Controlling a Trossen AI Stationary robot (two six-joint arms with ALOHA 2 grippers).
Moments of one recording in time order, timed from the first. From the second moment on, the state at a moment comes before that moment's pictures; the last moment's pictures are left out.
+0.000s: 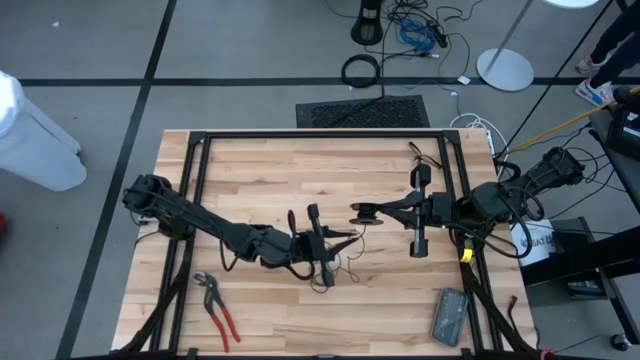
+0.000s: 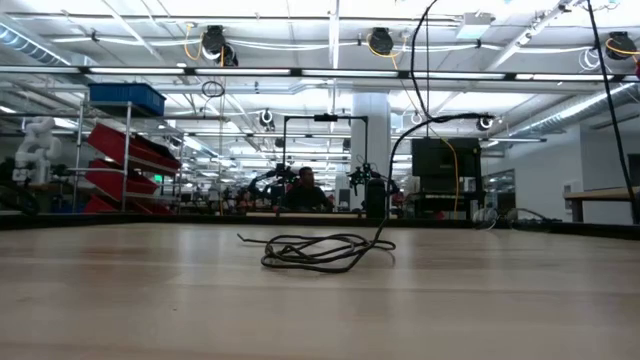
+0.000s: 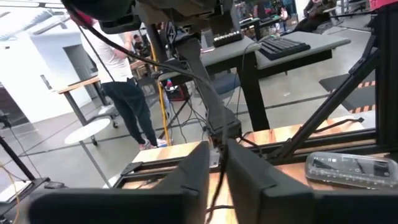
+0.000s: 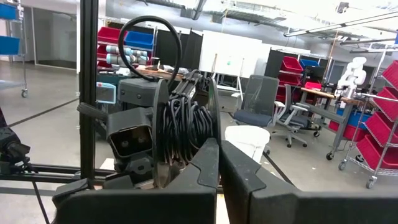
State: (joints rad) left arm -0.37 1.72 1.26 0.48 -0.58 0.32; right arm 0.47 0.97 0.96 0.17 0.55 -0.18
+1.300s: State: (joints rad) left arm -0.66 1.50 1.26 0.49 -1.06 0.64; right arm 0.34 1.12 0.96 0.14 0.55 -0.22
